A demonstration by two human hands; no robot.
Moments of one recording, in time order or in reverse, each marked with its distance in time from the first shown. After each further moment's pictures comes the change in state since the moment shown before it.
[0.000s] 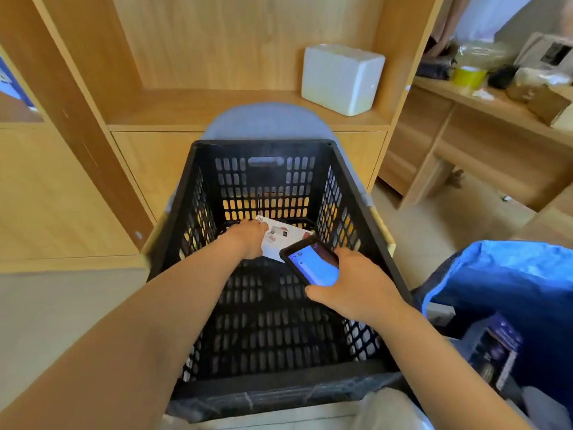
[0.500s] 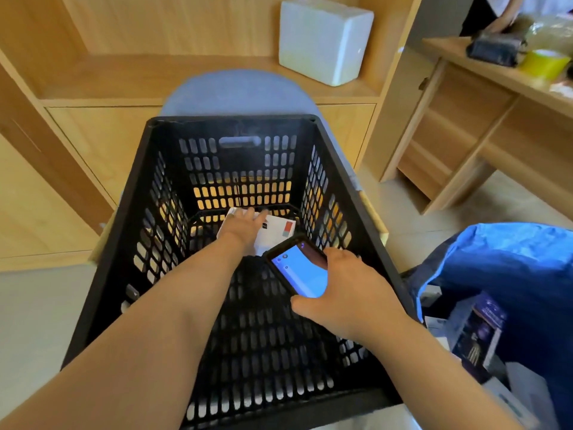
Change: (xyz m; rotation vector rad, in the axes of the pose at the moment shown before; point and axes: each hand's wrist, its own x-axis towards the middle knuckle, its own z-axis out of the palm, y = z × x) left_hand 0.076 0.024 0.049 0.247 0.058 -0.019; right_hand 0.001 0.001 0.001 -0.056 -0.033 0.026
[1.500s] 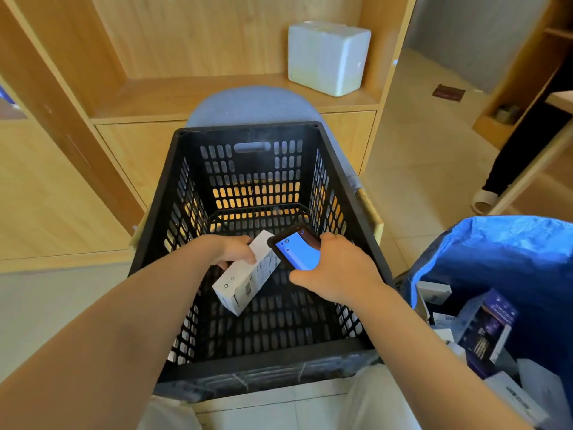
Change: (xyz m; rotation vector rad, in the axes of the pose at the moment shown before) left_hand -0.090 -0.033 -0.015 -0.977 -0.578 -0.225; right_hand -0.004 -0.001 0.004 0.002 0.035 -0.006
